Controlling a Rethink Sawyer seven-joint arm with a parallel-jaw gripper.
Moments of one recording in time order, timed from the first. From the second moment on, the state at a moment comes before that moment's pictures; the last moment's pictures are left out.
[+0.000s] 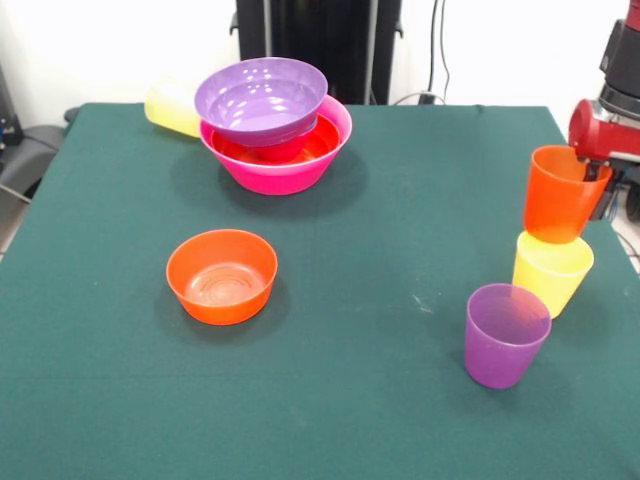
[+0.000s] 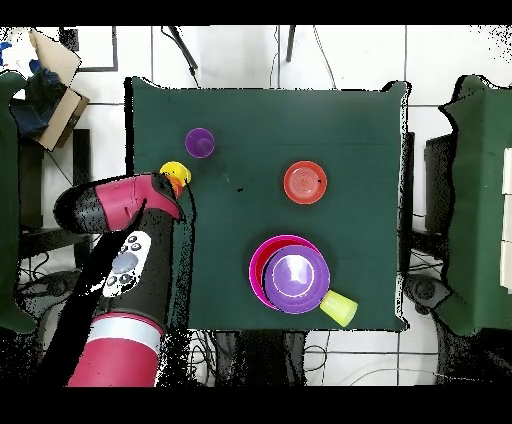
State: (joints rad) arm 0.35 -0.41 -0.23 1.35 0.04 0.51 2.09
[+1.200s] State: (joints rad) arm 0.35 -0.37 -0.25 1.27 0.08 0.47 2.09
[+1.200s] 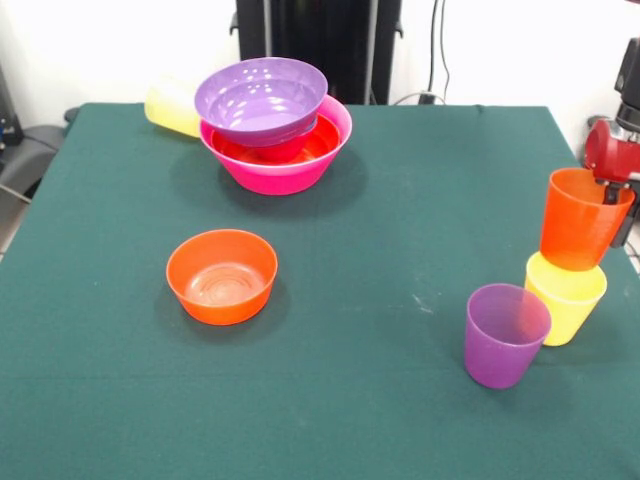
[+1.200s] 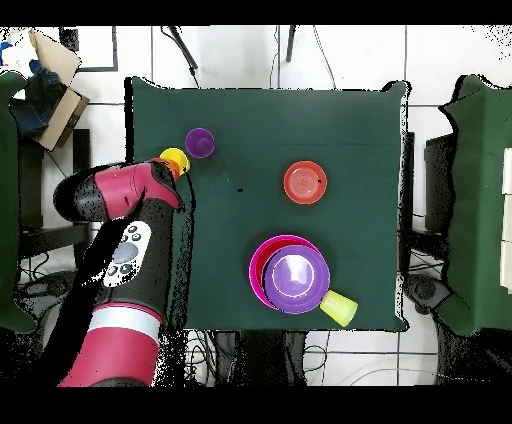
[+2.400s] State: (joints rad) arm 0.35 -0.56 -0.26 1.34 0.08 0.55 2.09
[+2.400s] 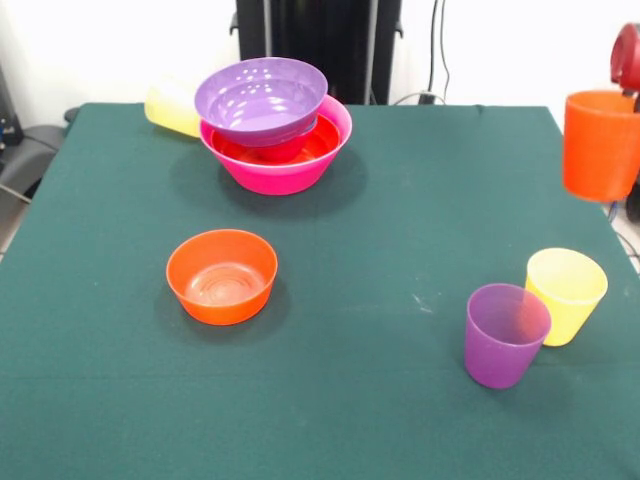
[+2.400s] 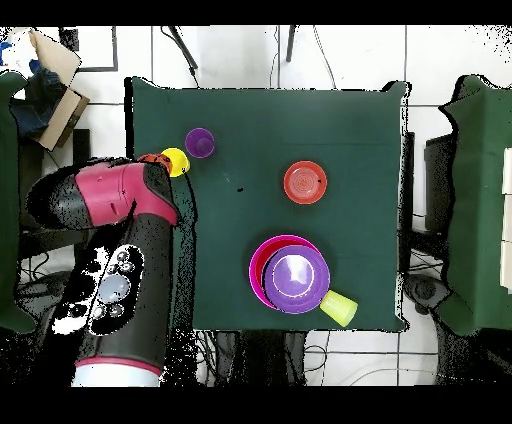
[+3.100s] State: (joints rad) arm 0.34 -0.53 -0.27 1.28 0.08 0.56 2.09
